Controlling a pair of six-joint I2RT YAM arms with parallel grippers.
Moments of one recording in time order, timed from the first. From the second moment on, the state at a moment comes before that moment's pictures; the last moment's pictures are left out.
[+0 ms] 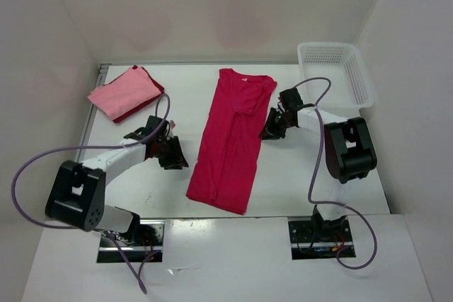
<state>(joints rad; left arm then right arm) -0.28 1.45 0.75 -0.43 0.34 -0.57 0.23 1.76 1.03 -0.37 -0.35 0.61</state>
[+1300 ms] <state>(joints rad) -0.39 1.45 0.63 -0.34 0.45 -0.69 0.25 1.98 1.53 -0.52 -0.18 0.61</state>
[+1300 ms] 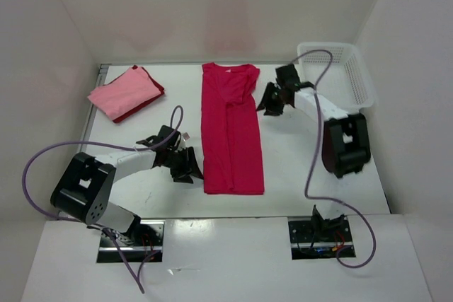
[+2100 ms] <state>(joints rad) -0.48 1.56 0.68 -0.31 0.55 -0.66 0.38 1.17 0.46 -0.40 -0.36 0.96</state>
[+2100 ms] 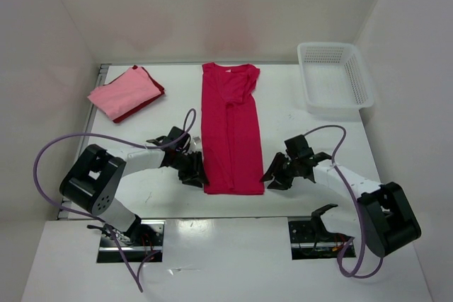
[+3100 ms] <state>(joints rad) -0.56 1.38 0.55 -0.32 0.56 -0.77 0.59 1.11 0.41 -0.39 -0.39 1.07</state>
